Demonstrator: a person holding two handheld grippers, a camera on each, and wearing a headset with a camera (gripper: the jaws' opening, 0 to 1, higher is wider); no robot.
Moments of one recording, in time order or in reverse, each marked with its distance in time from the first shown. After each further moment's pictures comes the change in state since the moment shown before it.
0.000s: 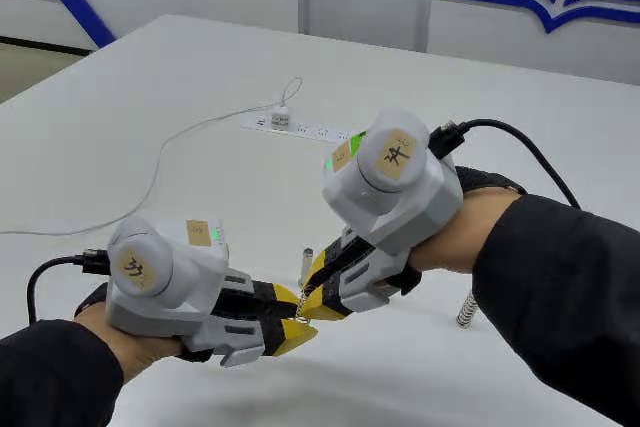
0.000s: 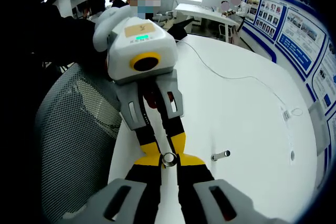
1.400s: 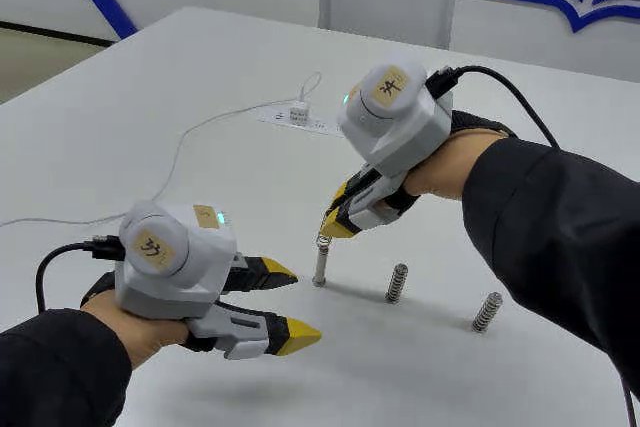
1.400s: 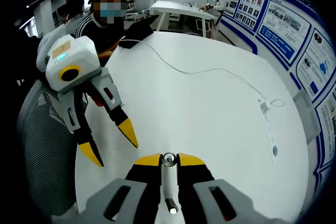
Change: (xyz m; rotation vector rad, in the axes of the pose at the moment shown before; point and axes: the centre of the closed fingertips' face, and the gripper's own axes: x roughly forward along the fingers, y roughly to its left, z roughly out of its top) left arm -0.008 0.024 -0.012 -0.082 0.043 0.111; right arm 0.006 -0.099 -0.003 0.084 0.036 -0.140
